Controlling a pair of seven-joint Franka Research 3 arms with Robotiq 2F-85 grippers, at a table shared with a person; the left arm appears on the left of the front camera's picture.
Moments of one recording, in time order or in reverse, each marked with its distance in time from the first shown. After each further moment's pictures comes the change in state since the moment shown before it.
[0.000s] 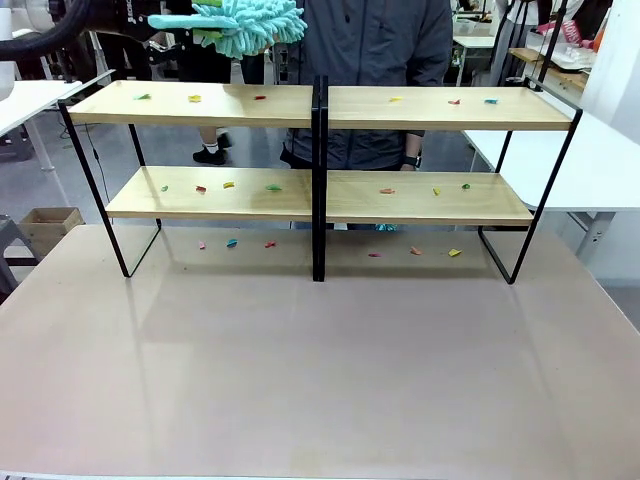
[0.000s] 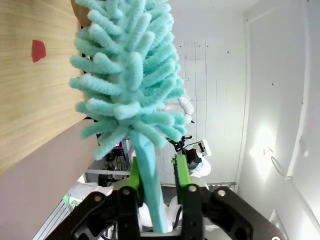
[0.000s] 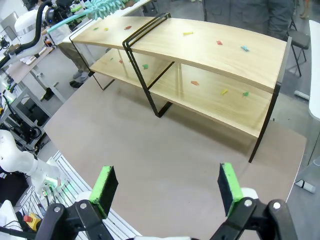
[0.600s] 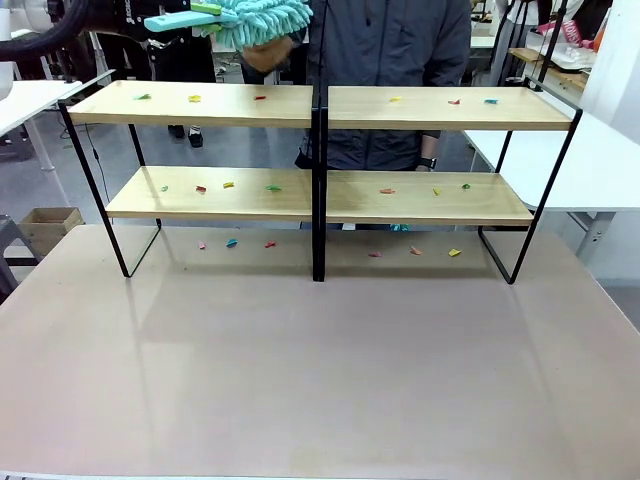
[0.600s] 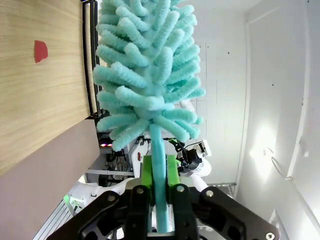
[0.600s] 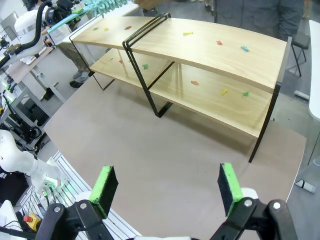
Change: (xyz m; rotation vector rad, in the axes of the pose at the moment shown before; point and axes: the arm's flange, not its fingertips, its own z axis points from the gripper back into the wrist) left arm 0.000 0.000 0.002 0.002 -0.002 -0.001; right arm 0.000 0.000 0.000 0.000 0.000 0.000
